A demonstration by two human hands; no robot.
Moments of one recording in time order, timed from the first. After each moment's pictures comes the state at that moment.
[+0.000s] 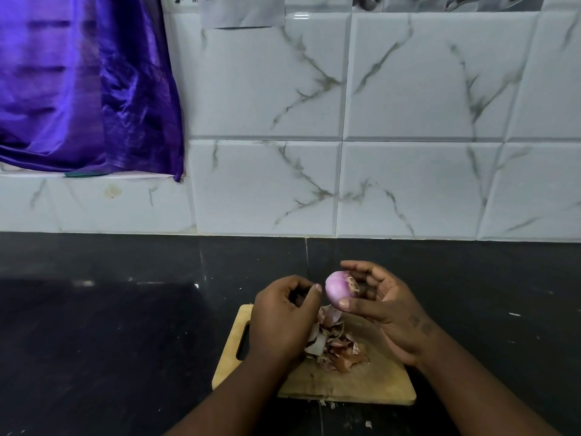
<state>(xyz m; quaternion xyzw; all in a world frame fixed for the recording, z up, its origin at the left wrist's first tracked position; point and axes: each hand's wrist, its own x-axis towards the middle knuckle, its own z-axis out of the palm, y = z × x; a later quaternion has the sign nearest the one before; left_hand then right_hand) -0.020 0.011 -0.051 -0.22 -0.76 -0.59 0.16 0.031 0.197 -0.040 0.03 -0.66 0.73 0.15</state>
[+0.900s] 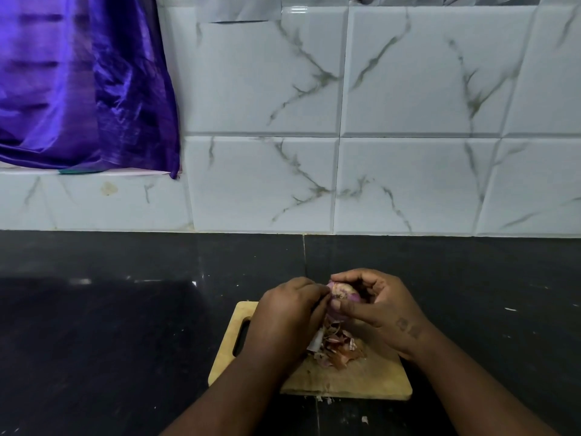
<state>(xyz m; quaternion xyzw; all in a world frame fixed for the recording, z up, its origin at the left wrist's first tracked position) -0.021 0.006 -0.046 -0.41 -0.80 -0.32 0.29 0.034 0.199 -0.039 0.06 -0.77 0.60 0.21</state>
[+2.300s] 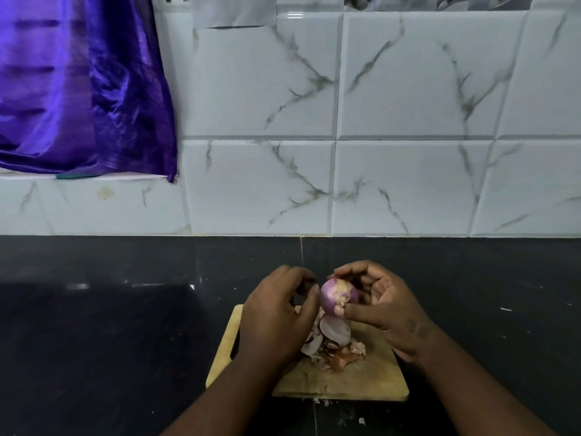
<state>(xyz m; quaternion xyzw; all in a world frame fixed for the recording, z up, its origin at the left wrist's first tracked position) -0.017 0.003 -0.045 -0.32 -0.80 -0.40 0.31 0.041 0.197 -0.034 0.09 -0.71 0.67 0.19</state>
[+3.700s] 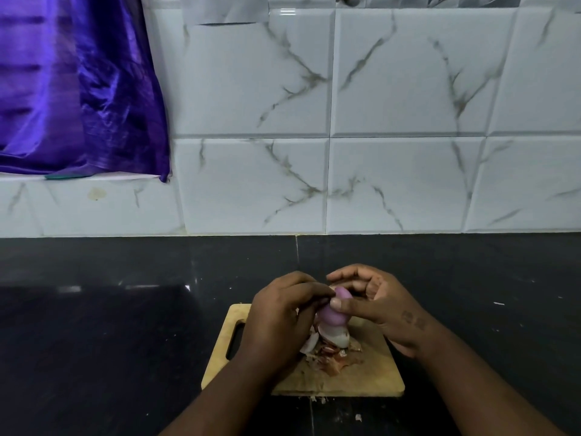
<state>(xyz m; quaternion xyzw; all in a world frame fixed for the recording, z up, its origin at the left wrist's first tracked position) -0.017 0.003 -0.044 -0.45 -0.73 -0.43 0.28 0.043 0.203 -0.030 0.07 -0.74 0.66 0.12</state>
